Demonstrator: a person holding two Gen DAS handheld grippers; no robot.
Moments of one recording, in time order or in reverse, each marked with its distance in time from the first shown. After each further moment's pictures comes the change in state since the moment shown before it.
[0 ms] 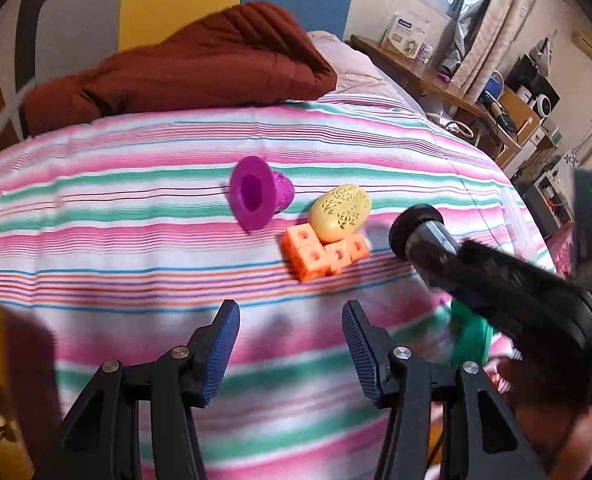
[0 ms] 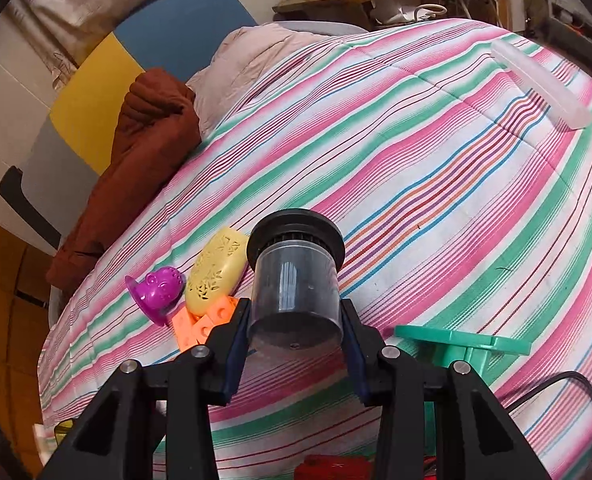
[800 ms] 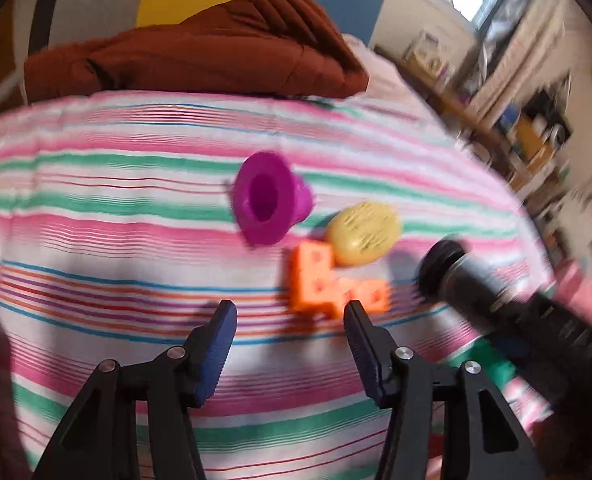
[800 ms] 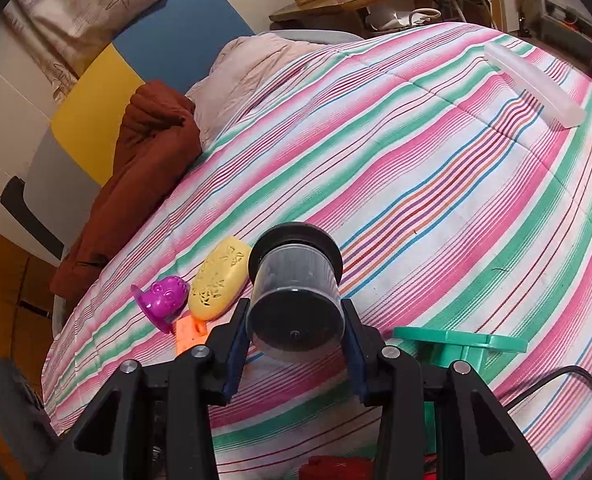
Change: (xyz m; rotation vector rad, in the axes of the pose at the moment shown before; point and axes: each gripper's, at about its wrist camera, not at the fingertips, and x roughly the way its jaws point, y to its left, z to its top) left arm 0.025 0.017 0.007 -0.143 -0.029 -0.041; right arm -0.003 0.001 0.003 0.015 -0.032 0.012
